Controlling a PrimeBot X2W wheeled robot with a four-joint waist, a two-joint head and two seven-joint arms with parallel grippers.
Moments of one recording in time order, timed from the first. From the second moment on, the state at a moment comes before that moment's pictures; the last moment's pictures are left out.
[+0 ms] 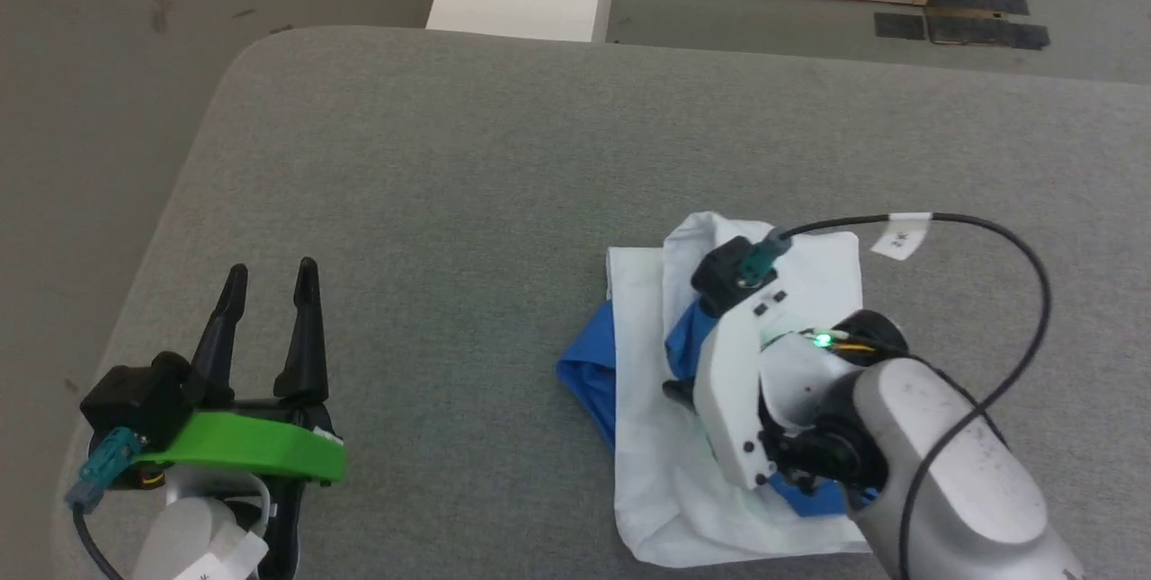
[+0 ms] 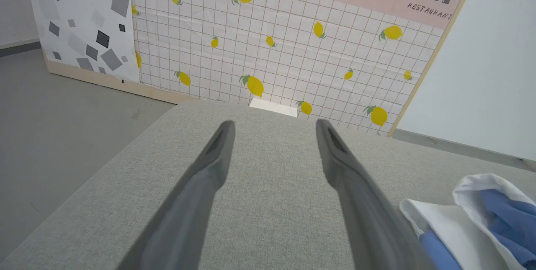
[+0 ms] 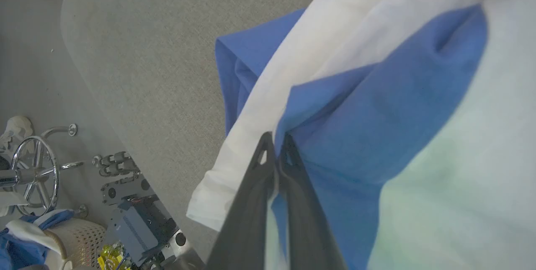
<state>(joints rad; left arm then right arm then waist) -0.12 0.19 -0.02 0.09 -0.42 -0.12 -0.25 -0.45 -0.15 0.48 0.18 0.53 0.13 0.92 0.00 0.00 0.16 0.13</state>
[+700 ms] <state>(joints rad) -0.13 0.19 -0.03 0.10 -0.44 -0.12 -0.25 -0.57 -0.06 0.69 0.52 0.62 0.13 0.64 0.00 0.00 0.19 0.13</state>
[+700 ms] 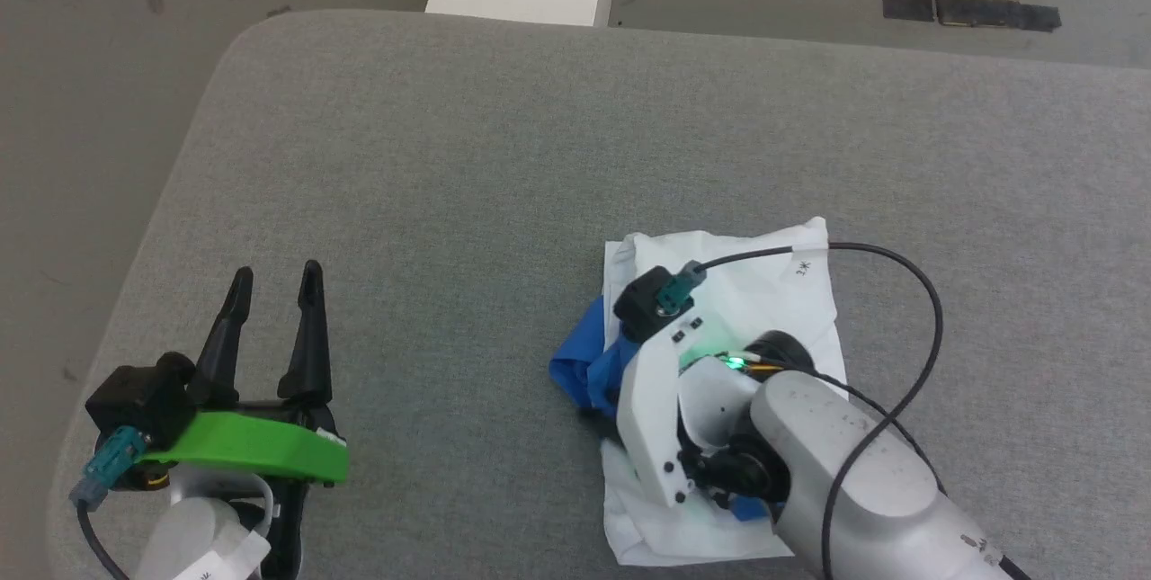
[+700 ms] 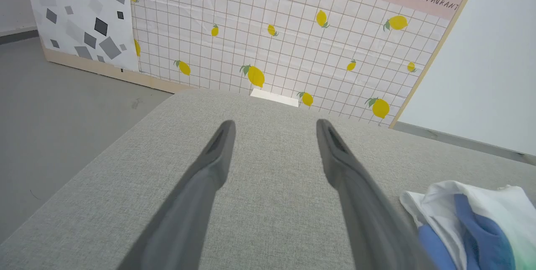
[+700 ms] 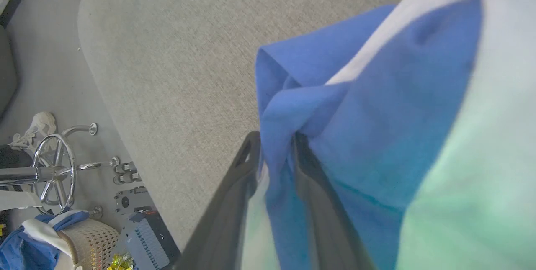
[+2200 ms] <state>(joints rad) -0.13 0.15 0.00 0.13 -0.33 -0.12 -0.25 -0.32 -0.07 0.16 0.34 0.18 0.13 0.76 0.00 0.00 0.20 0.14</state>
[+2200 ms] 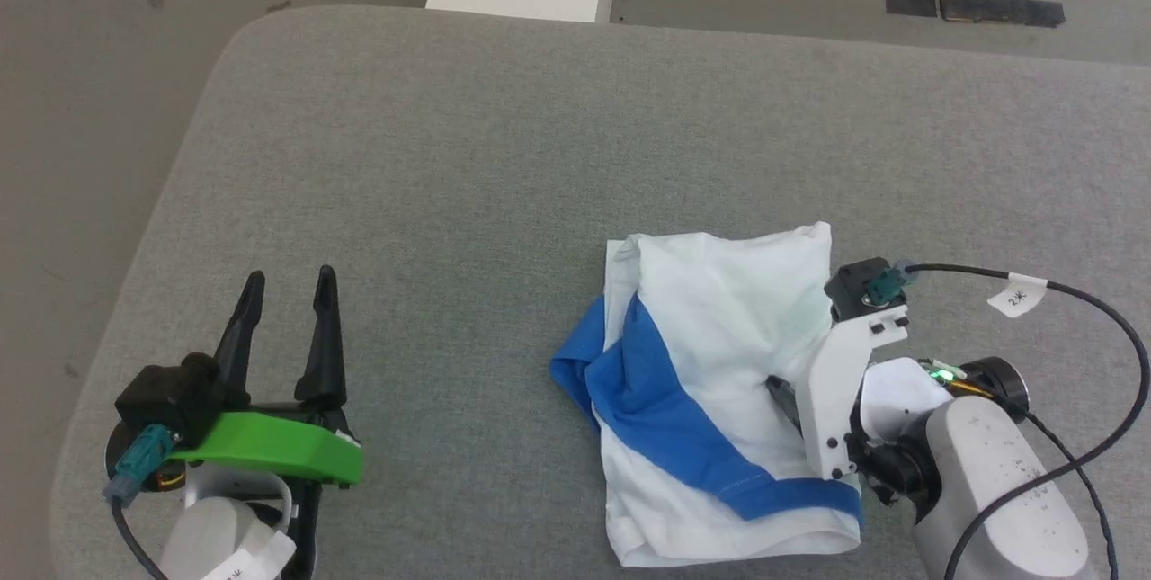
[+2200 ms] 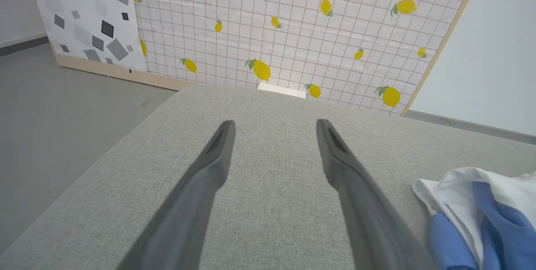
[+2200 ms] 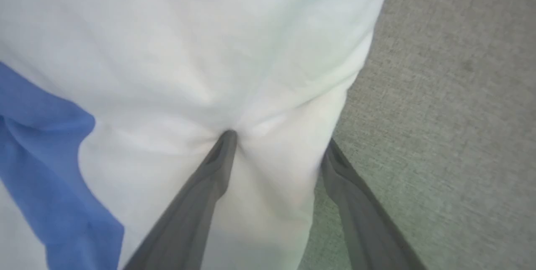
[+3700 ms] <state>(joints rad) -0.19 0.31 0.08 -0.14 -0.33 -0.12 -0.15 -0.61 -0.56 -0.12 0.32 0.07 0.13 0.76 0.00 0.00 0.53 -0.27</state>
